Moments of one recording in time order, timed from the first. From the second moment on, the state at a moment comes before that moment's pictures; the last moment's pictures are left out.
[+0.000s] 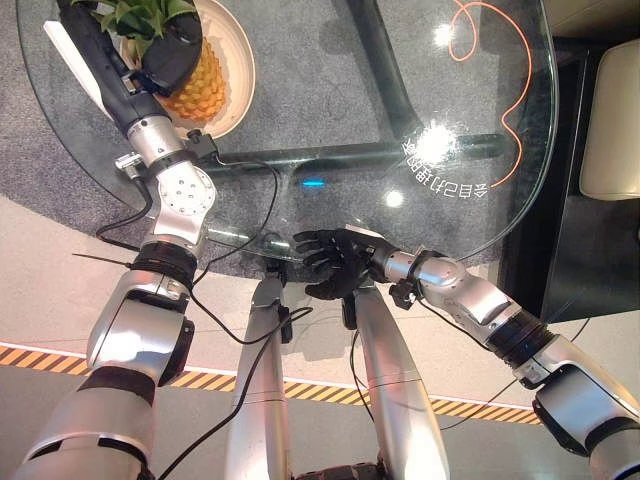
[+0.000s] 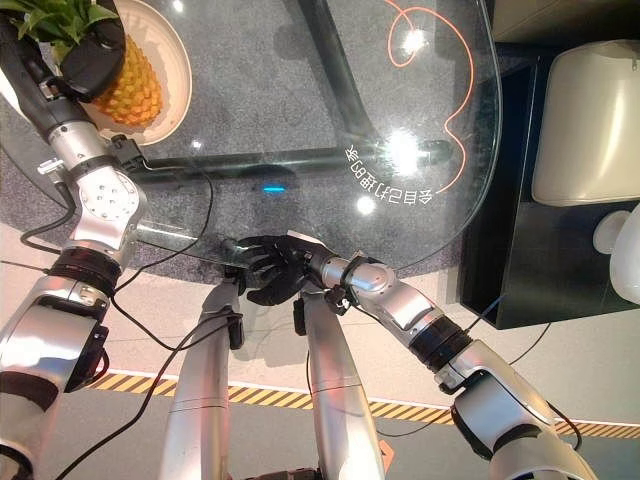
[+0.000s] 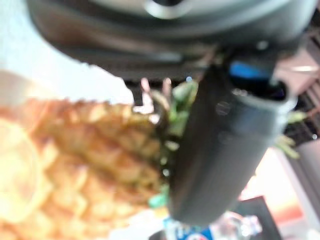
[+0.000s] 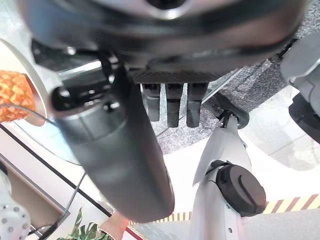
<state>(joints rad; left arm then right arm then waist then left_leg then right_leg) -1.09 0.53 -0.31 0.95 -0.25 -0.70 0.79 -0.76 -0.56 0.71 0.29 0.55 0.22 0.30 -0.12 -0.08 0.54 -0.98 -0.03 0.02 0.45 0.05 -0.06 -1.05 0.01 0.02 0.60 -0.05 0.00</state>
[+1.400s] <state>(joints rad) -0.93 0.55 -0.30 0.86 -0.45 -0.66 0.50 -0.68 -0.55 0.70 0.26 0.47 0.22 0.27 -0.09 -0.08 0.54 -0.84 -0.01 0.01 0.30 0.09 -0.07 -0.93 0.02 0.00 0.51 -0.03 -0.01</state>
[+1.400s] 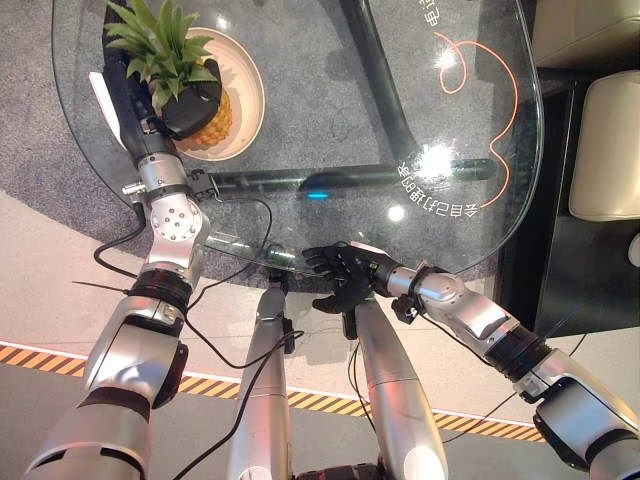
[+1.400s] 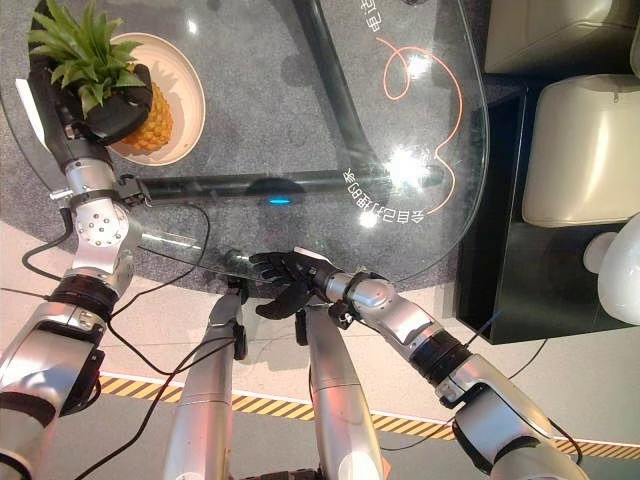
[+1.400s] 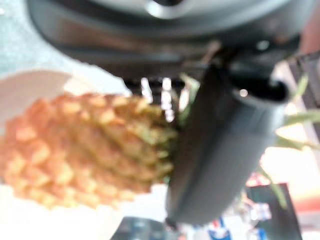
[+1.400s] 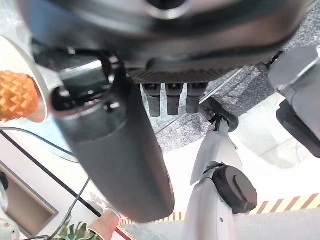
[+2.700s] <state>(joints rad) -0.66 0.56 -0.25 0.68 -0.51 -0.54 0.26 -0.55 -0.55 0.61 0.21 0.42 0.22 0.26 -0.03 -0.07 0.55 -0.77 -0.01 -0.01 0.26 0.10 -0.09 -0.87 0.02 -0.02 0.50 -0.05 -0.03</state>
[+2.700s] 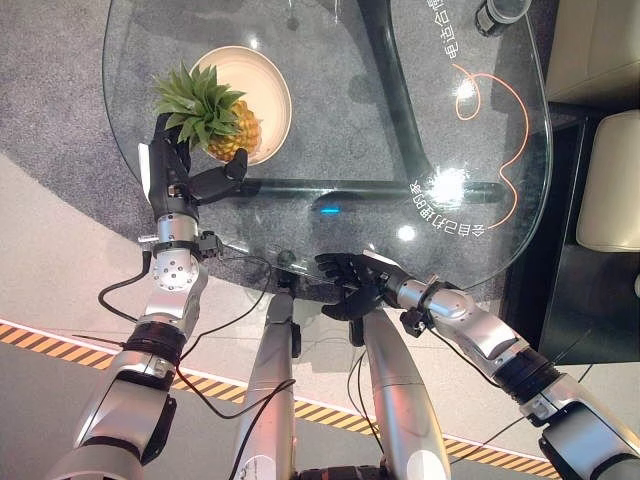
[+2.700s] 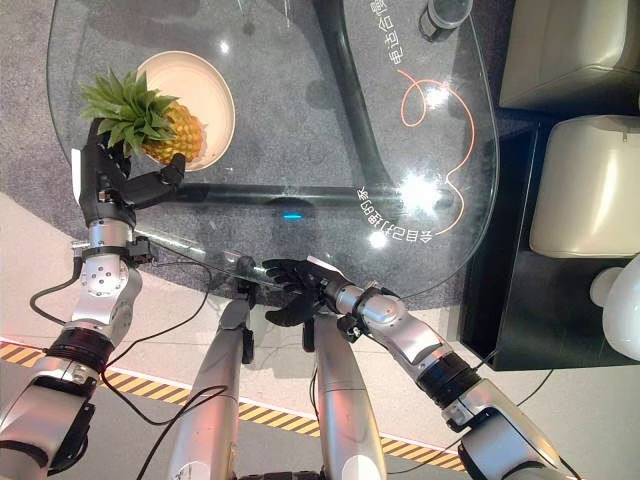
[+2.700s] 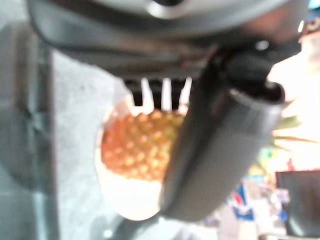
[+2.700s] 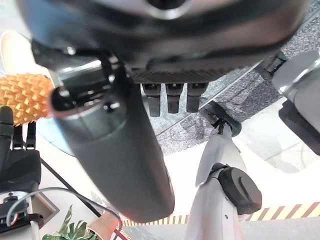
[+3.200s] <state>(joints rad) -0.51 0.53 -0.22 0.69 -0.71 -0.48 0.20 -0.49 -0.56 0.59 0.21 0.39 0.22 0.26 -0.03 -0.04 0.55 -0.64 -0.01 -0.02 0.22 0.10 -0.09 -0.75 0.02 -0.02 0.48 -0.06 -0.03</state>
